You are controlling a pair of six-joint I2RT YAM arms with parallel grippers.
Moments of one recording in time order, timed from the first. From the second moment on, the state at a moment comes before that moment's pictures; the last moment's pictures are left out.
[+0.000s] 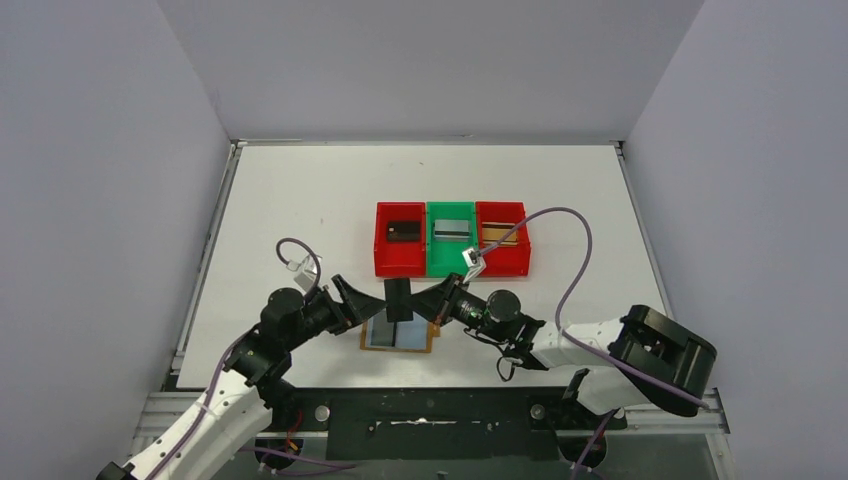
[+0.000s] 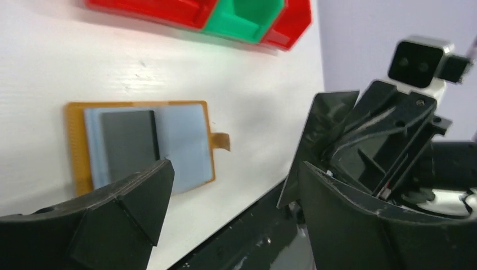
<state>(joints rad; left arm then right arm) -0.53 0.50 0.21 -0.02 0.28 -1.03 0.97 1.38 0.33 1.07 -0.09 1.04</state>
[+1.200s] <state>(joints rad) -0.24 0.64 0.68 -0.54 -0.26 -0.59 1.03 1.71 1.15 0.06 0.47 -0.34</state>
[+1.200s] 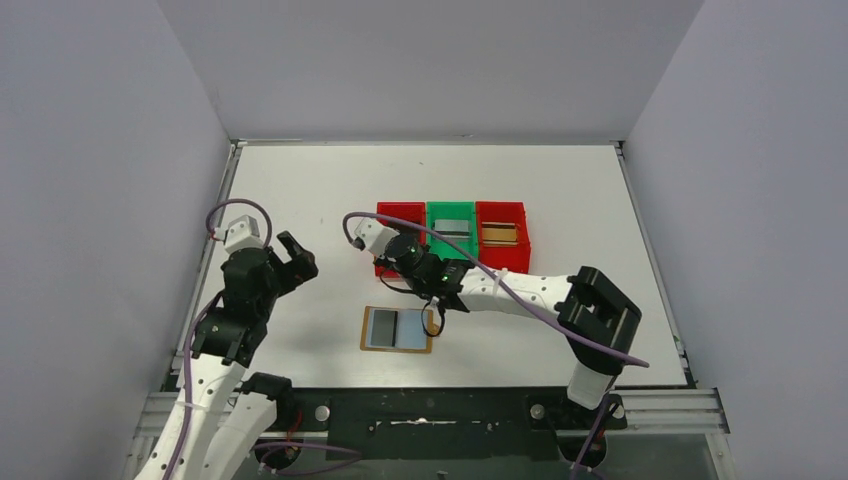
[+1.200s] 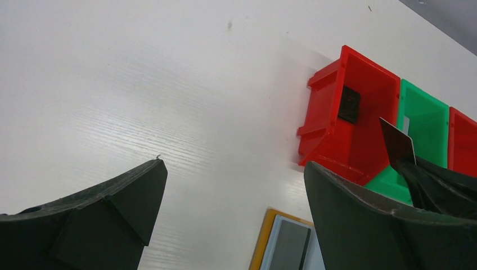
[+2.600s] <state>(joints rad) -0.15 0.63 0.66 -0.53 -0.21 -0.59 0.91 1.86 1.22 0.07 0.23 -0.84</state>
